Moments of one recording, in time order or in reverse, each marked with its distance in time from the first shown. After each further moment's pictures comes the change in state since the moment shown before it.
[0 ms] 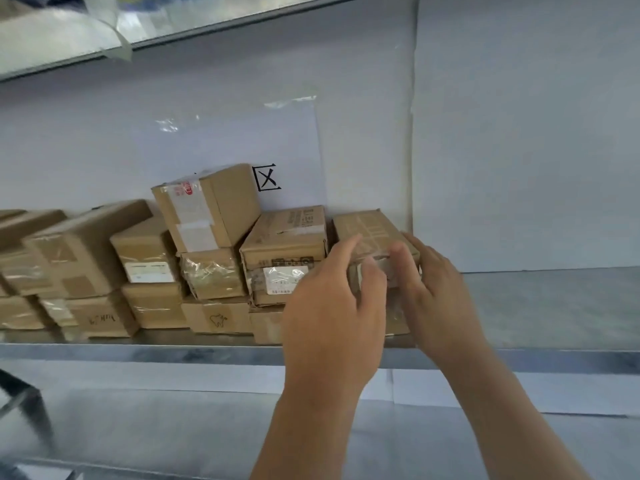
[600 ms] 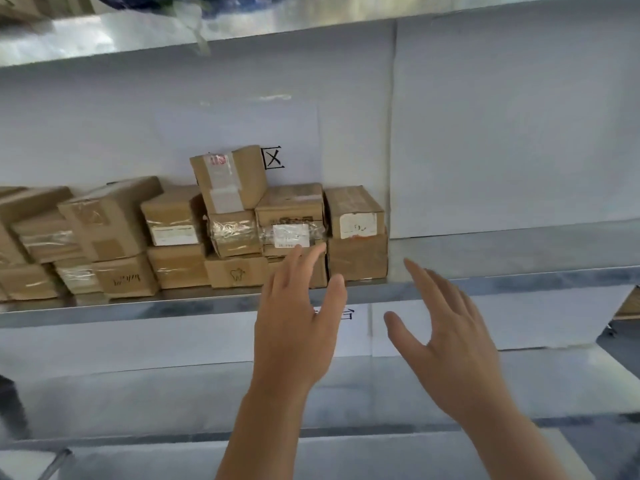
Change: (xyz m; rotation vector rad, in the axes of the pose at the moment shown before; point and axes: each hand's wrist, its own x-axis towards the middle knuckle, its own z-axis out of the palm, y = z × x) left_hand -0.082 -0.057 -0.070 -0.124 -0.162 0.014; right_hand -0.166 -0.034 -0.028 -0.458 -0.010 0.015
